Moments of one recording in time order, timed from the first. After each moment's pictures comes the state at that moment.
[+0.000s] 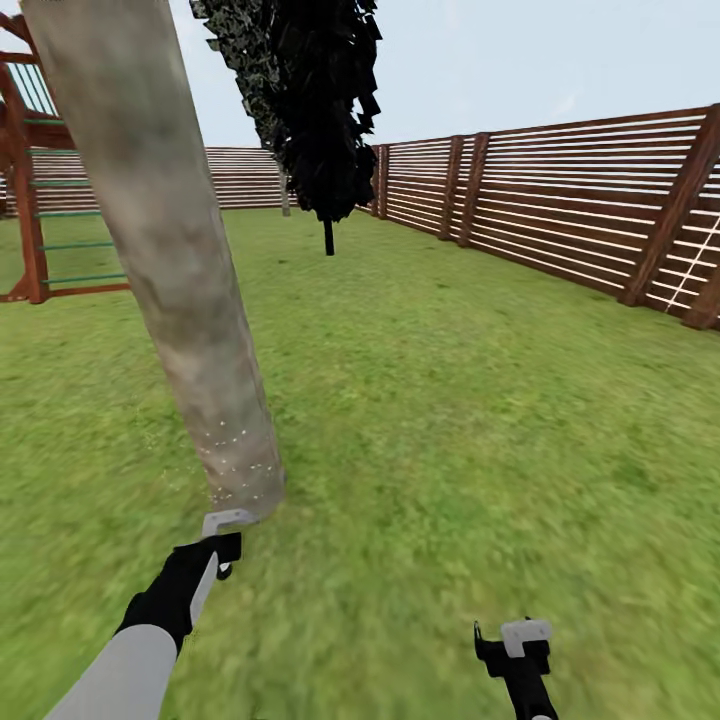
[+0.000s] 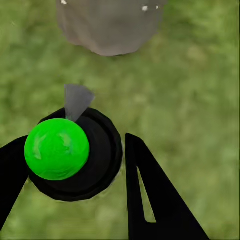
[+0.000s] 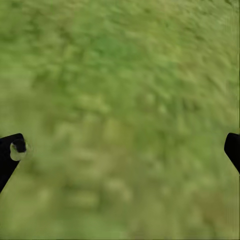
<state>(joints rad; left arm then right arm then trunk) -0.64 -0.04 0.32 -0.64 -0.20 0.39 0.04 -0.50 -0.03 0.16 -0.04 0.08 -0.61 -0.29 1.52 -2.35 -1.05</state>
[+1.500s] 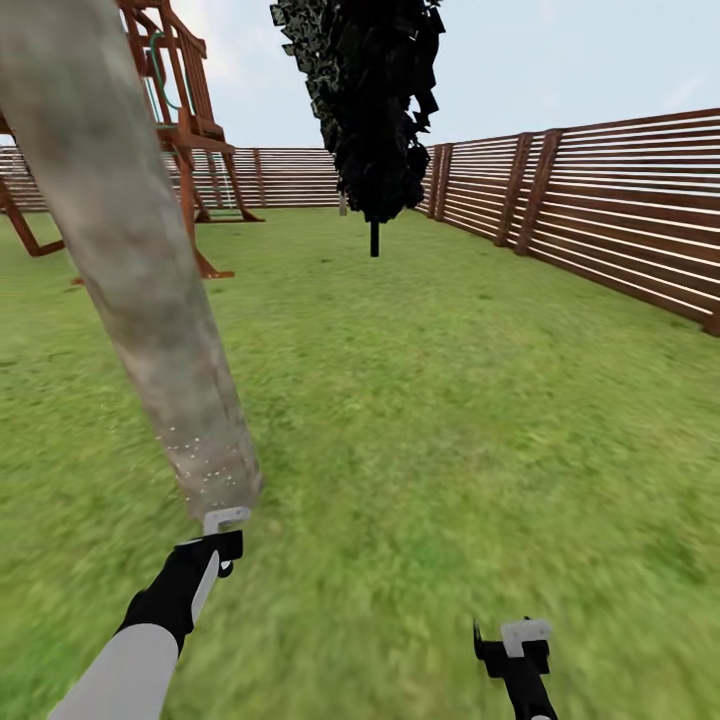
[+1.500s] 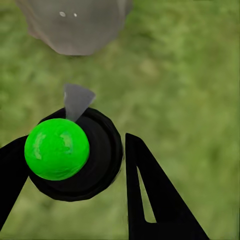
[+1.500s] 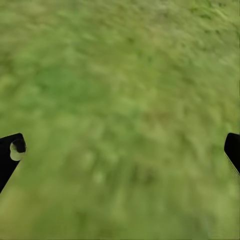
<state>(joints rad) -0.64 -0.04 0.32 -0.65 -0.20 0.40 0.05 -0.50 -0.02 0.16 -0.04 0.08 -0.61 -0.29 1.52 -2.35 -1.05</state>
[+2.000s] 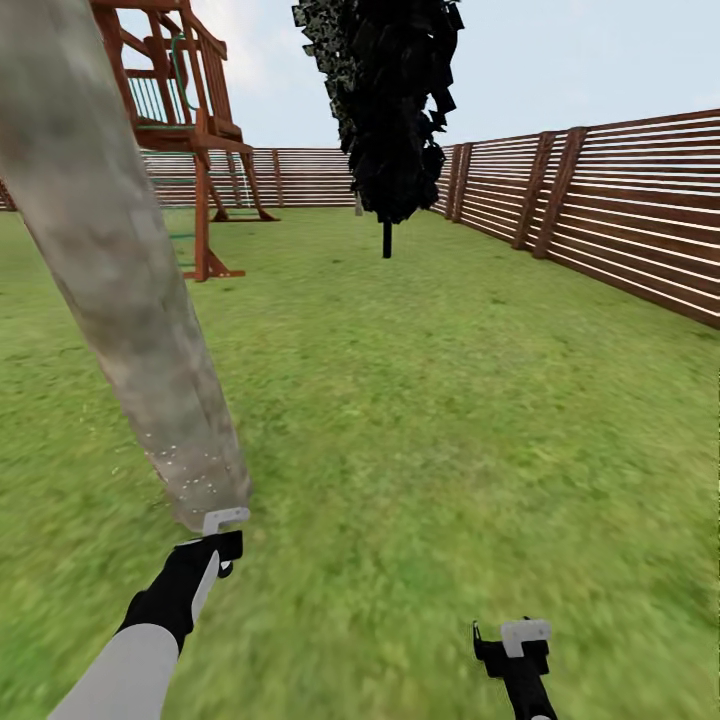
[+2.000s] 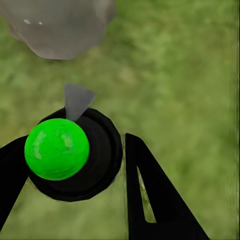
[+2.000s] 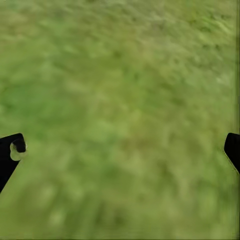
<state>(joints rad) -0.65 -0.04 0.32 -0.65 -0.20 0.39 0.05 -0.50 -0.02 0.16 -0.04 0.08 -0.61 -0.29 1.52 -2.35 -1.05</state>
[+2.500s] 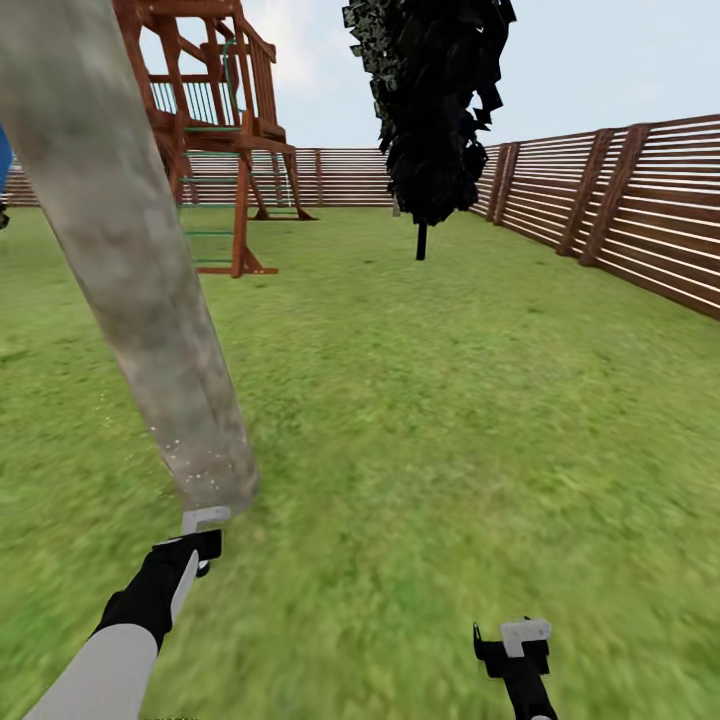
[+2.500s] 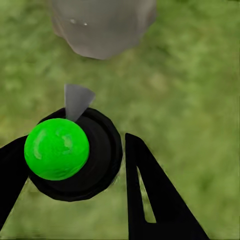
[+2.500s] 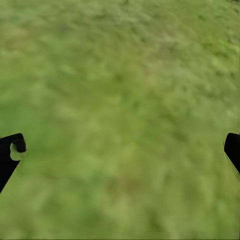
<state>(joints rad) -0.64 0.02 0.34 -0.66 -0.20 0.40 0.05 -0.50 -0.02 0.16 -0.04 0.08 -0.61 -0.29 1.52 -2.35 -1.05</state>
